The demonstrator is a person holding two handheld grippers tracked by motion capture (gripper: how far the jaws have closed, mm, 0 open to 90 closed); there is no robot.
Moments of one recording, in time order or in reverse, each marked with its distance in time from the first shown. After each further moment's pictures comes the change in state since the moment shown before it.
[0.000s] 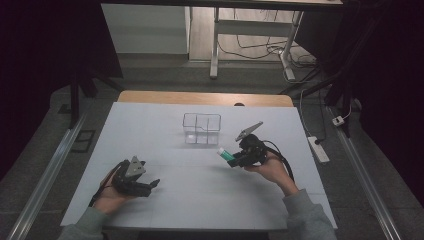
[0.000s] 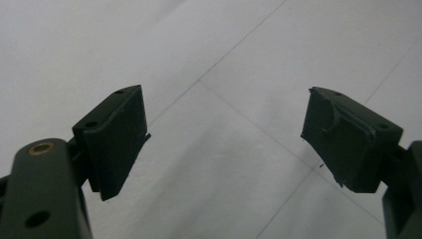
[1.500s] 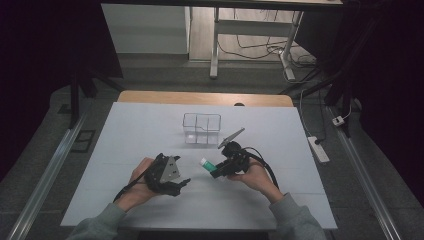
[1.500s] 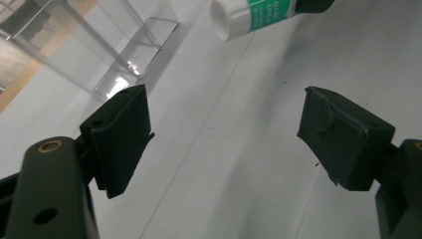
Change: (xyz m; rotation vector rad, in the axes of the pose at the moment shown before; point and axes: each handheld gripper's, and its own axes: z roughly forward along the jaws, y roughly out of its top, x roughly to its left) left arm -0.053 0.071 0.026 -0.095 -0.046 0.310; right arm 0.036 0.017 0.034 0.042 0.133 0.040
